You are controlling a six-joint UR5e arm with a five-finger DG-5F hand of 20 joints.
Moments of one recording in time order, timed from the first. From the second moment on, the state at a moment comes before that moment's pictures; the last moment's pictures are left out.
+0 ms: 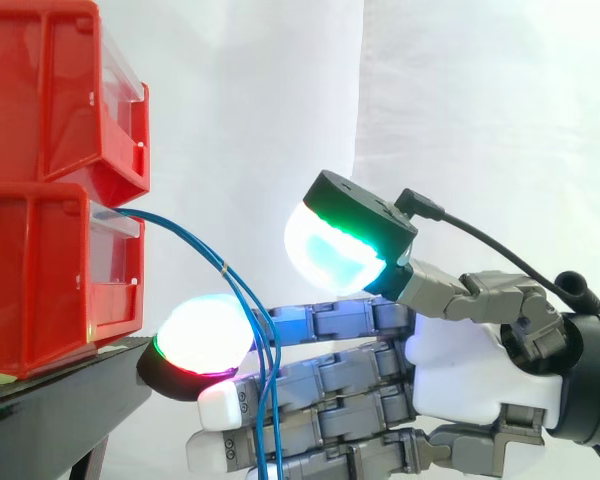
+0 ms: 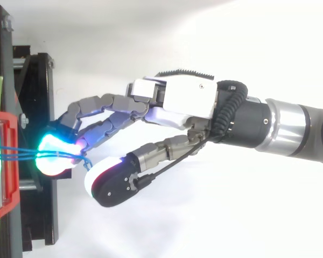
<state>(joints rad) 0.16 -2.37 -1.29 -2.47 -1.29 -0.02</state>
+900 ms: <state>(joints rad) 0.16 -2.37 -1.29 -2.42 -1.29 -0.05</state>
